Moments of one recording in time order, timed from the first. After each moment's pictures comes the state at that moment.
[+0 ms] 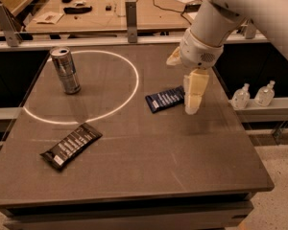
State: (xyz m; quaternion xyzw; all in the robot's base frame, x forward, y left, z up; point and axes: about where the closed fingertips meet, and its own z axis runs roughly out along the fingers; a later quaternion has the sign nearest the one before) arm 0.571 -0.108 0.879 -0.76 0.64 0.07 0.13
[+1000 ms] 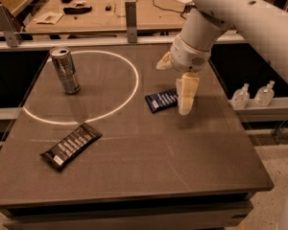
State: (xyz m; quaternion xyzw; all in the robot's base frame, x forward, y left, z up) arm 0.587 -0.087 0.857 -0.78 0.60 0.09 0.13
